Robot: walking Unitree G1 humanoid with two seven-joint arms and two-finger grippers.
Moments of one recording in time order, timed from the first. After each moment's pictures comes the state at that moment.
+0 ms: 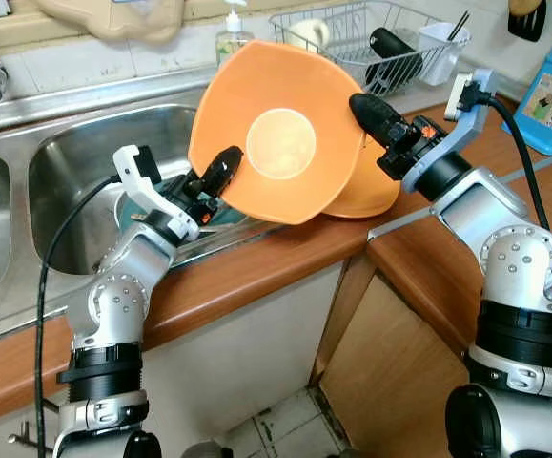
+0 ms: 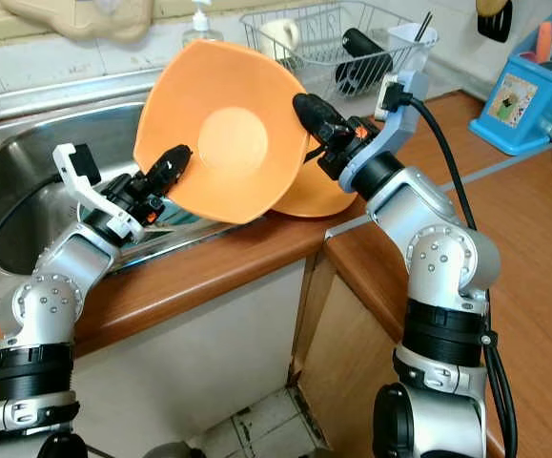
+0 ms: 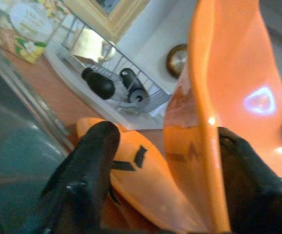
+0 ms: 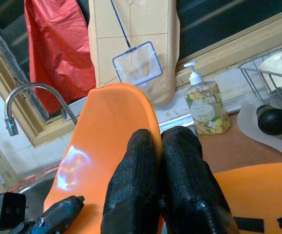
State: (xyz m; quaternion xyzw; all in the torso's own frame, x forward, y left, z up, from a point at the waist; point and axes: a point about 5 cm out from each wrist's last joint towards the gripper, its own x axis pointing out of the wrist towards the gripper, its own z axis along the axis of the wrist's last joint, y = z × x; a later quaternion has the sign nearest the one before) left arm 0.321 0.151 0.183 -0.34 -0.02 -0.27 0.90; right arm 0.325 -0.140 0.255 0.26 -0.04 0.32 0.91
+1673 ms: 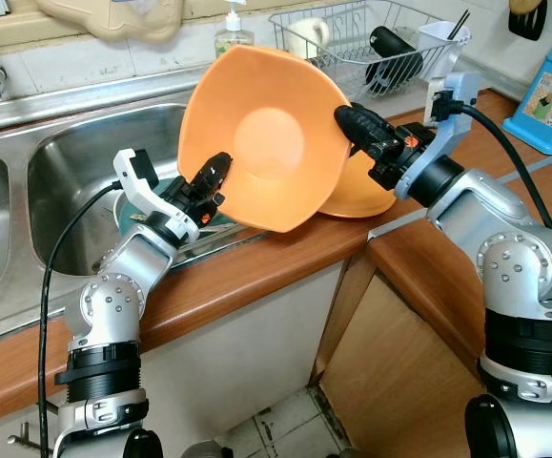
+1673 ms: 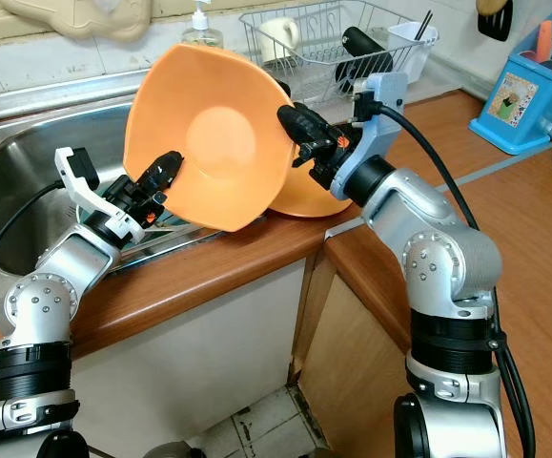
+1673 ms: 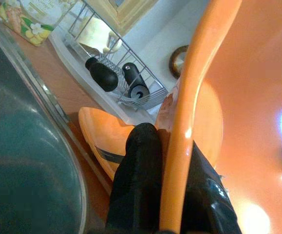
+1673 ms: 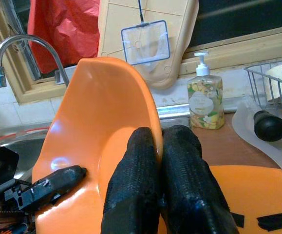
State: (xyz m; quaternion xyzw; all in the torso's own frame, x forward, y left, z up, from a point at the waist) left arm 0.321 0.151 0.180 -0.38 0.01 -0.26 0.89; right arm 0.316 -0.128 0.256 0.14 -0.04 0.35 0.93
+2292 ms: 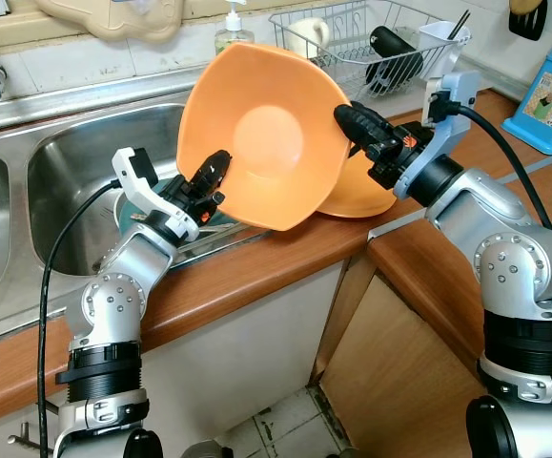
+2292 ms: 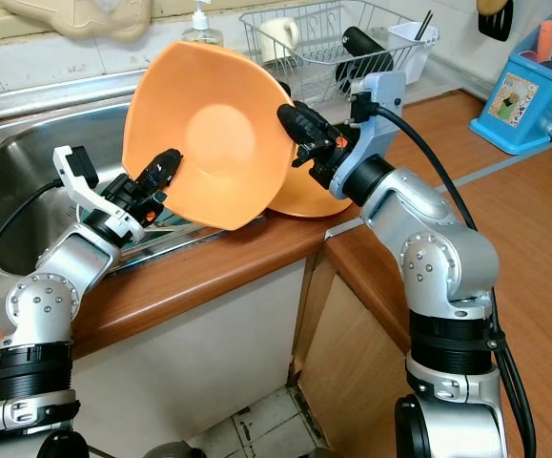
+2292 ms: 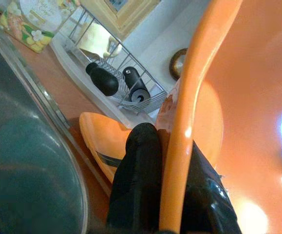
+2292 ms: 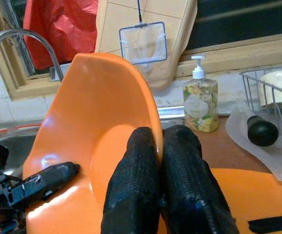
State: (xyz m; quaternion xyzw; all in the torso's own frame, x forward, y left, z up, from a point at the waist) left arm 0.322 0.152 0.181 -0.37 -0.01 -0.25 0.89; right arm 0.317 -0.126 0.256 0.12 -0.05 0.34 0.93
